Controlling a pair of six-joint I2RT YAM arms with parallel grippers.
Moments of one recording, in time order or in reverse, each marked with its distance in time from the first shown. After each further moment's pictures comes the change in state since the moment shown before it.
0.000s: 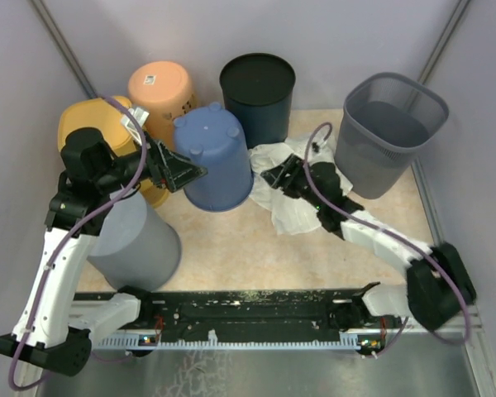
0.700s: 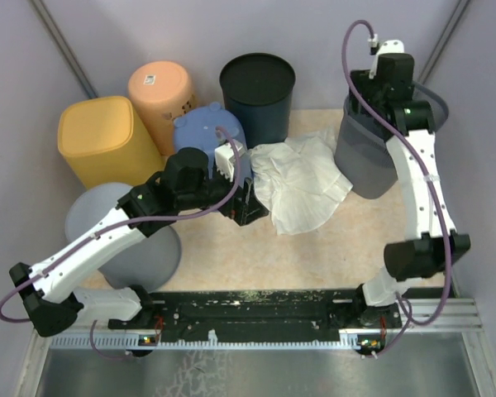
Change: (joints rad) left arm -0.617 0.222 -0.044 -0.003 -0.504 0.108; right arm -0.435 0.127 1.209 -1.196 0.397 -1.003
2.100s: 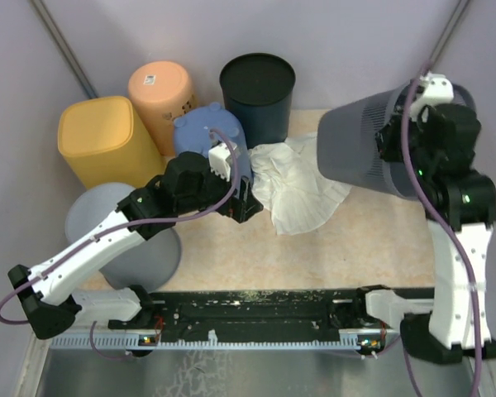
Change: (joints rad) left arm 0.000 -0.019 -0.050 0.013 -0.138 -0.016; right arm -0.021 -0.364 -0.101 -0.257 -0.255 0.126
